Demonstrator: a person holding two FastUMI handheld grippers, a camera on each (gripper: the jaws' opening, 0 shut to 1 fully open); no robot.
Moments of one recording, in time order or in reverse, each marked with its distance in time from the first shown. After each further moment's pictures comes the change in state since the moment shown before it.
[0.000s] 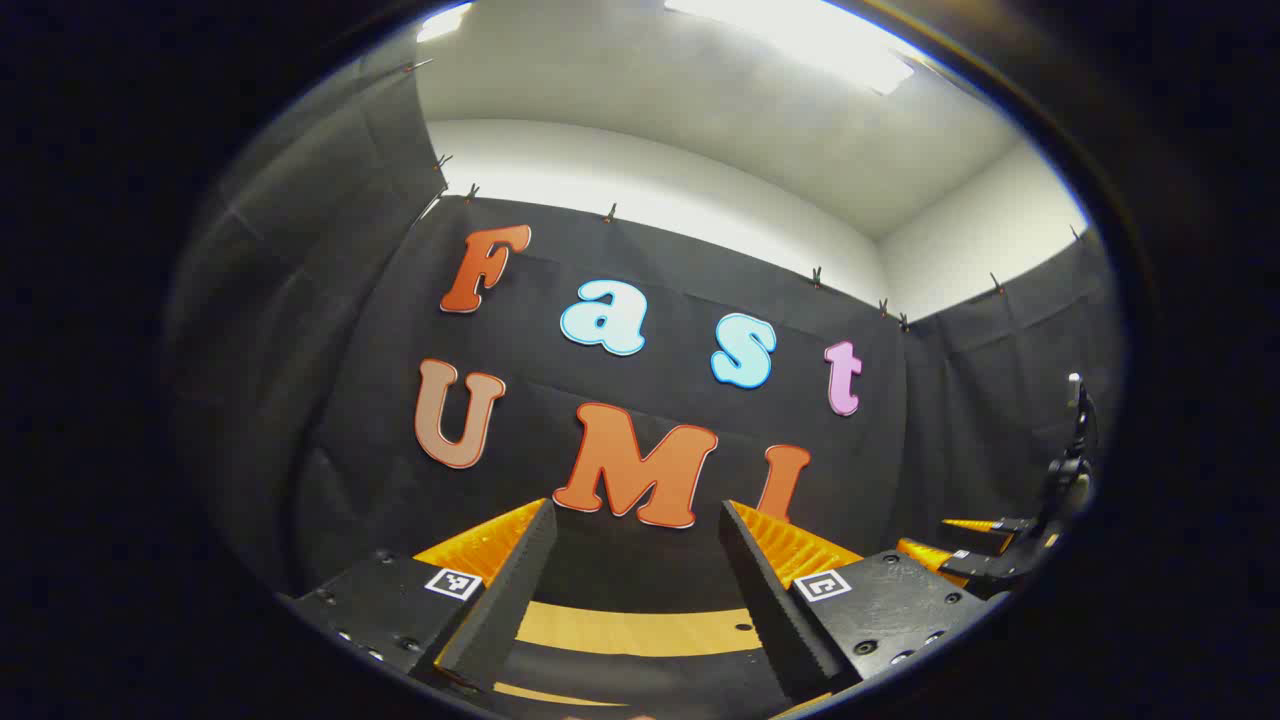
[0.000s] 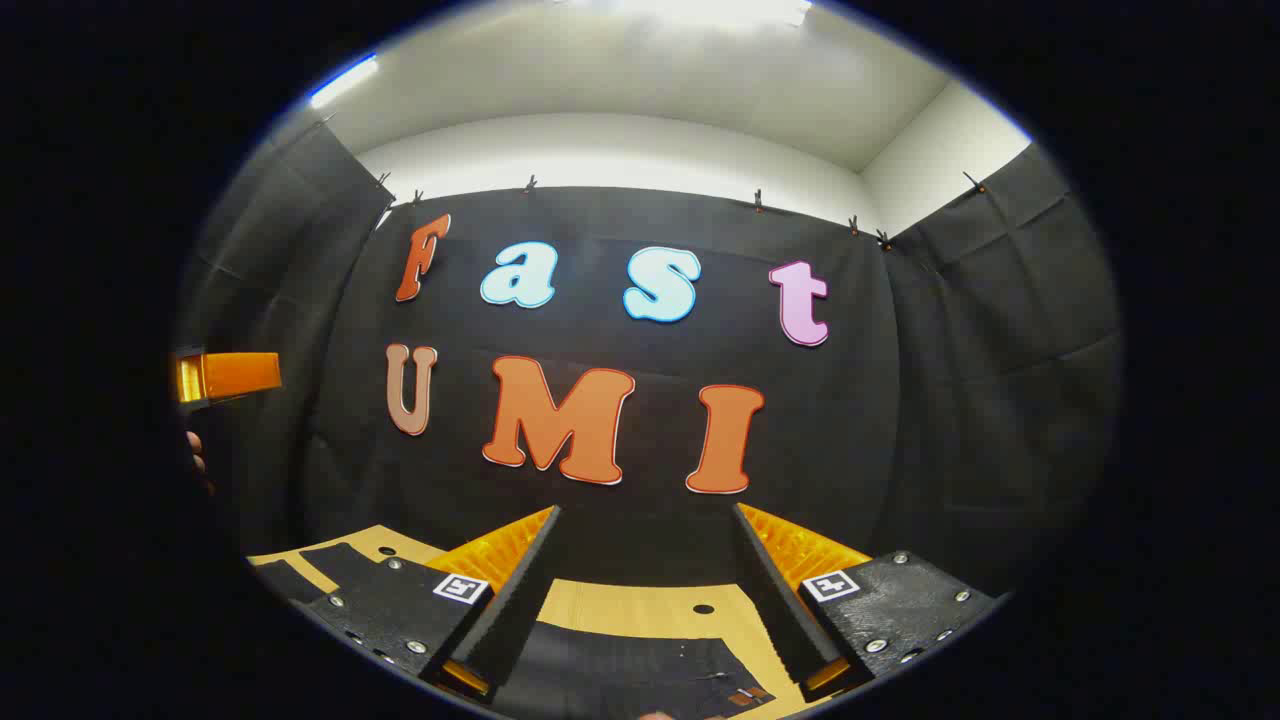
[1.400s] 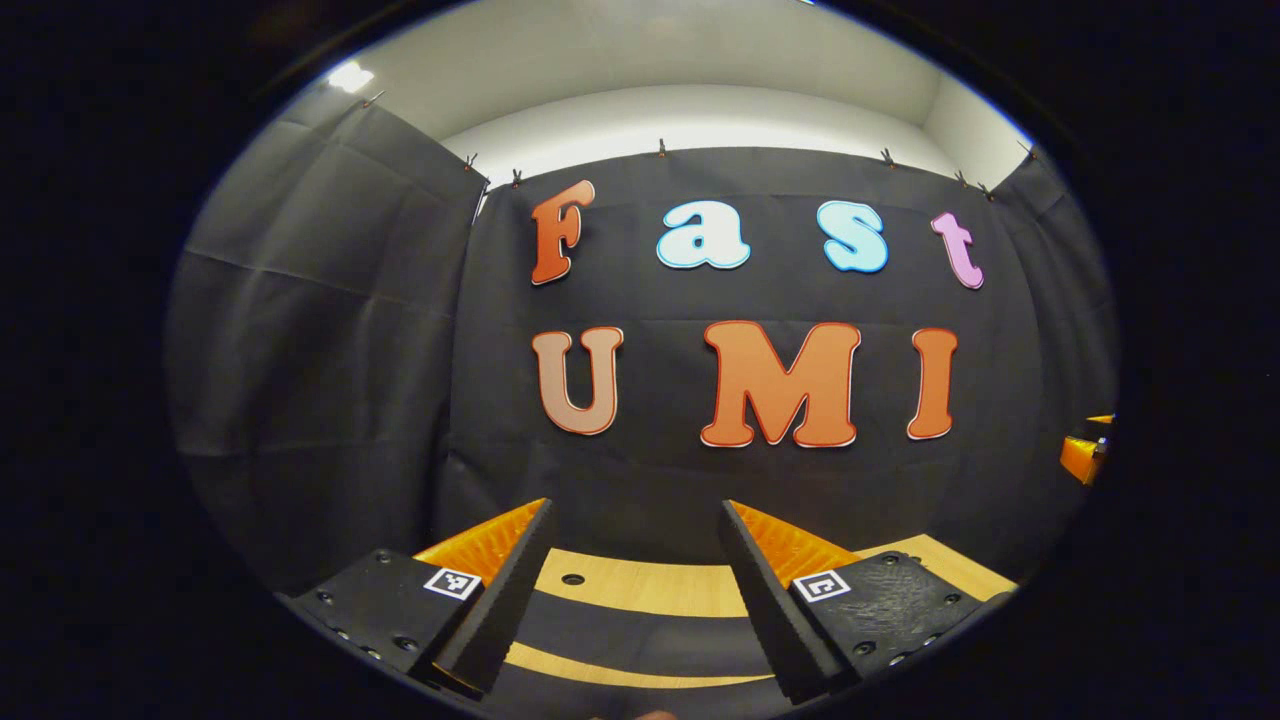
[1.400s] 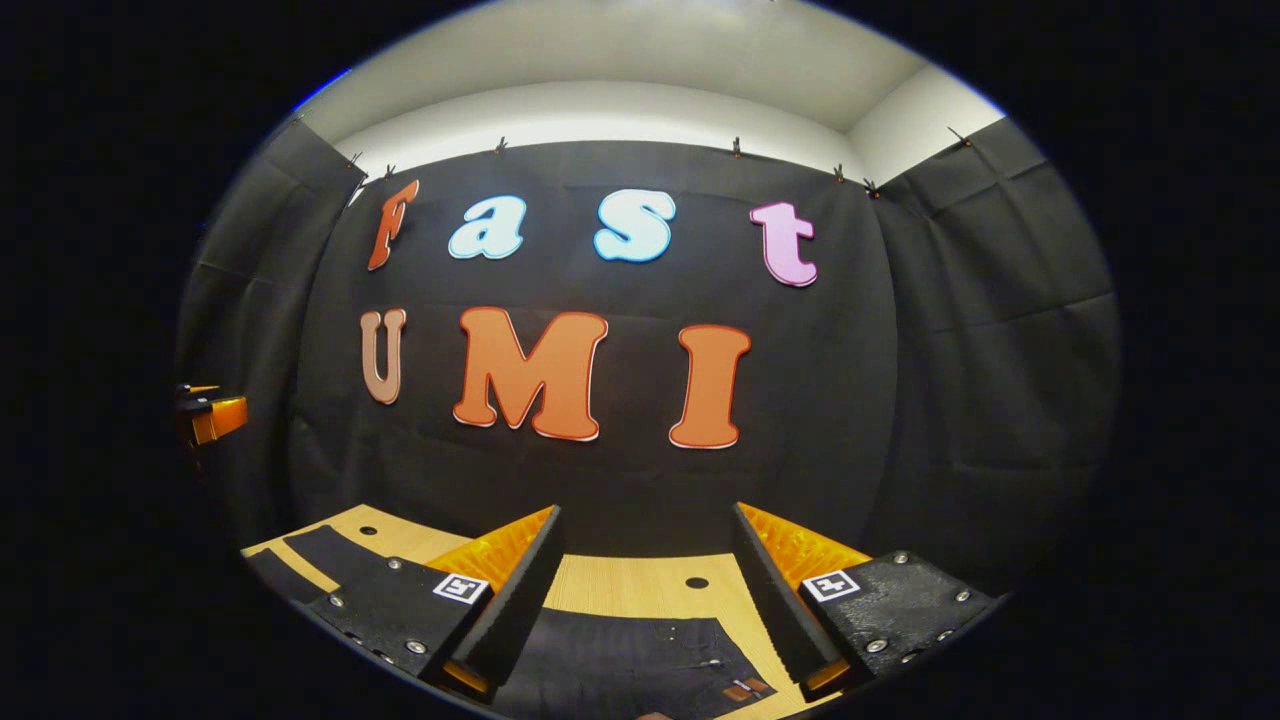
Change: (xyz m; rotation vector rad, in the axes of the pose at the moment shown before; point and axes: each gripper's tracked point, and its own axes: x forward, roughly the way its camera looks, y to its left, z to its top) left arm 0.026 0.102 -0.101 0.384 0.213 0.404; right arm 0.048 -0.046 -0.089 0.040 0.149 -0.005
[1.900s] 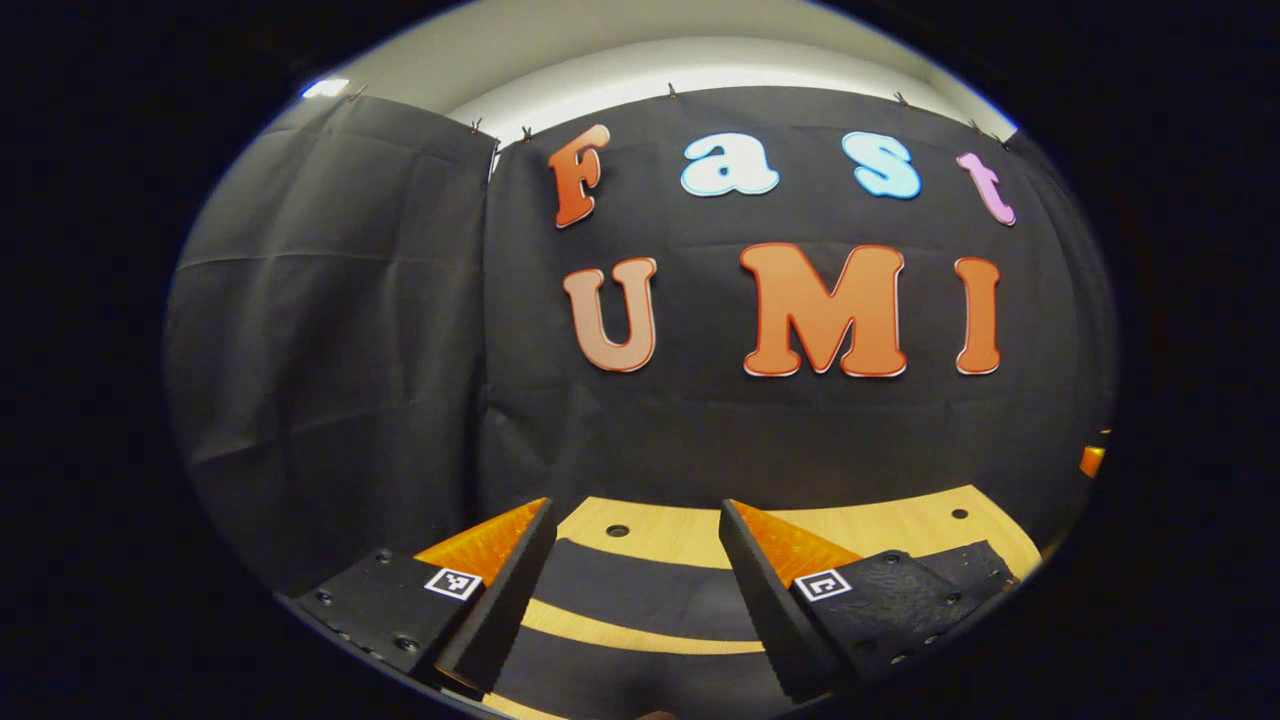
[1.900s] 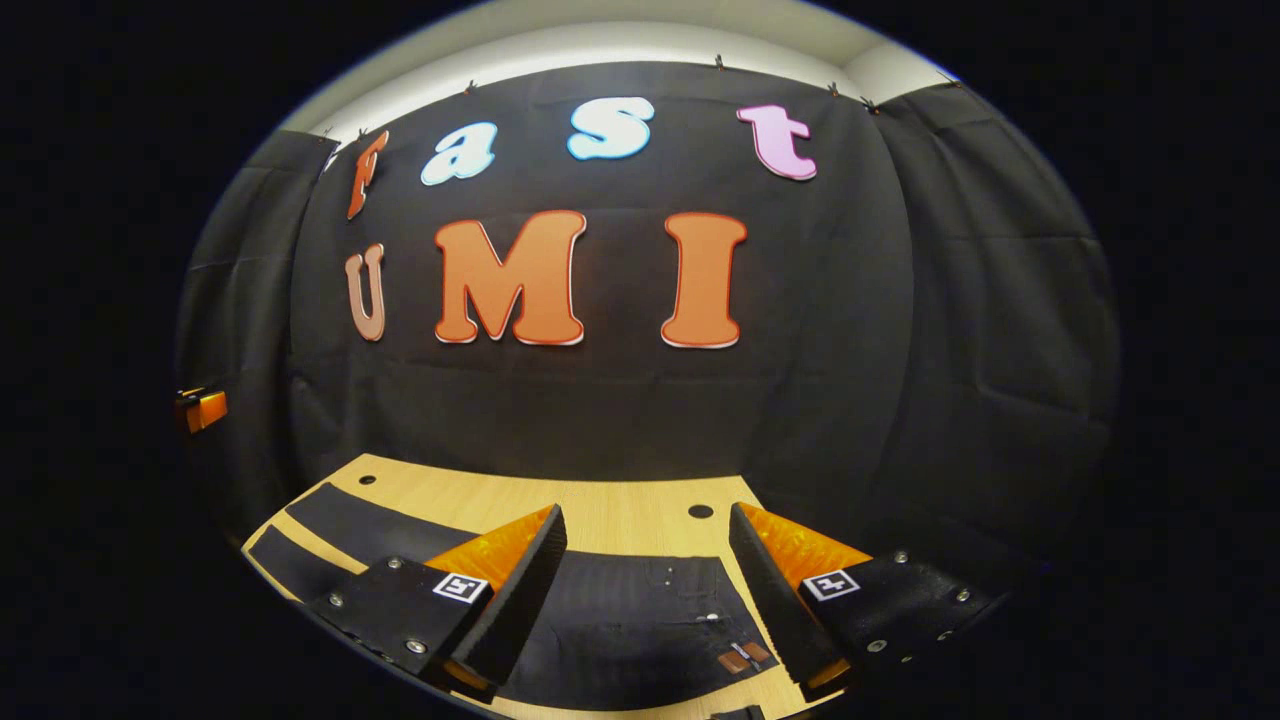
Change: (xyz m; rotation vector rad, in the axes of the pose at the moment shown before) left arm 0.015 0.032 -0.072 0.030 0.221 0.144; right arm 0.033 -0.039 -0.106 0.060 0.285 0.032
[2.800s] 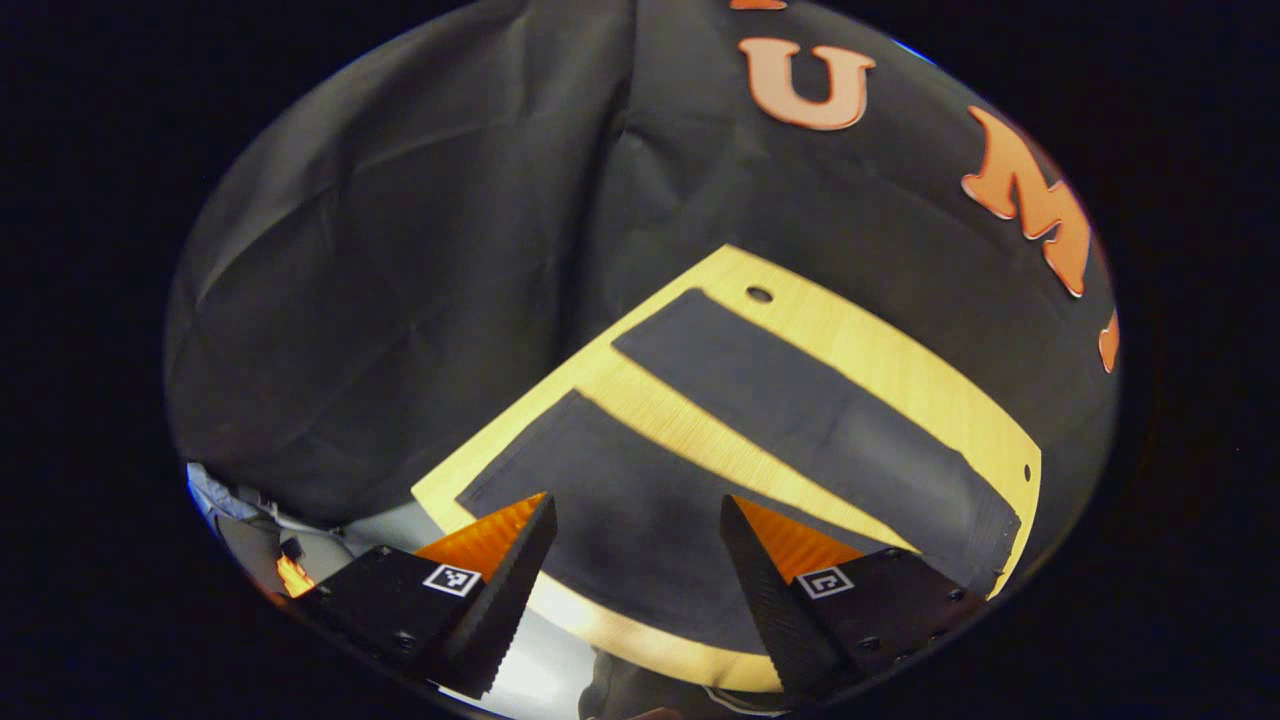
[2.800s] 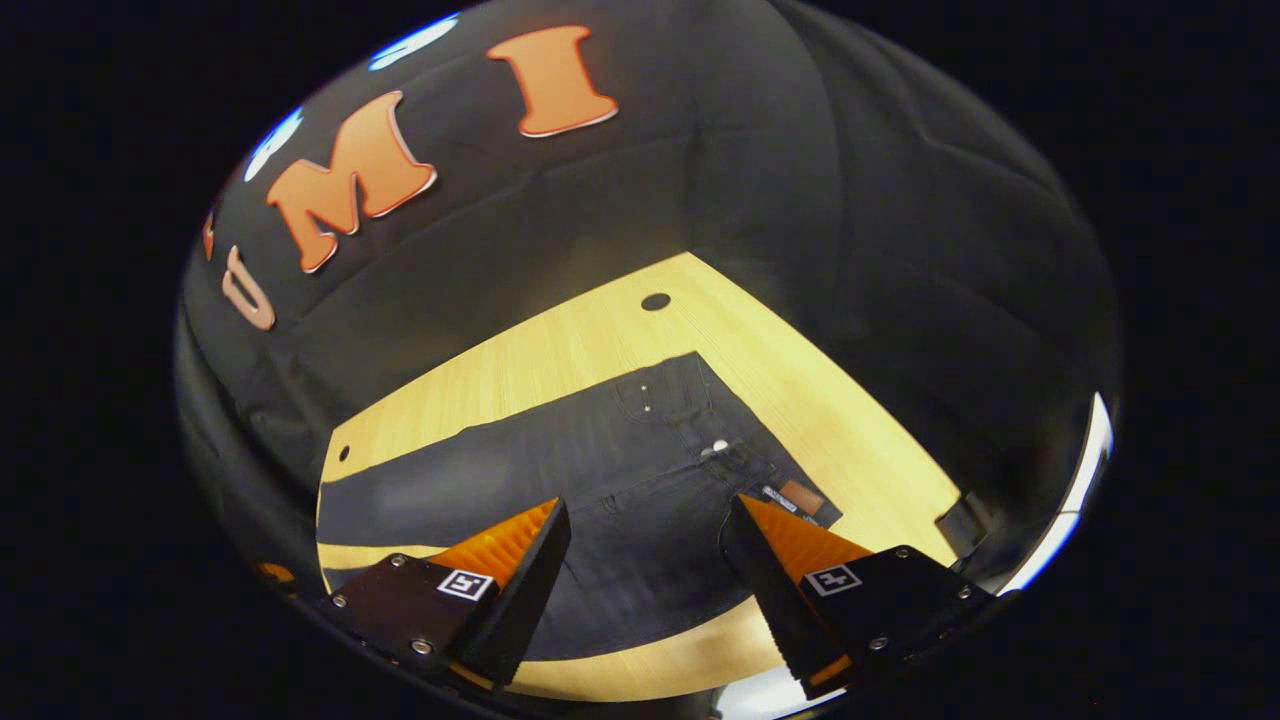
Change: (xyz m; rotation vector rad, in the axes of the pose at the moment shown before) left arm 0.023 0.154 -0.240 -0.263 0.826 0.255; right arm 0.026 -0.021 -0.172 0.405 0.600 -0.138
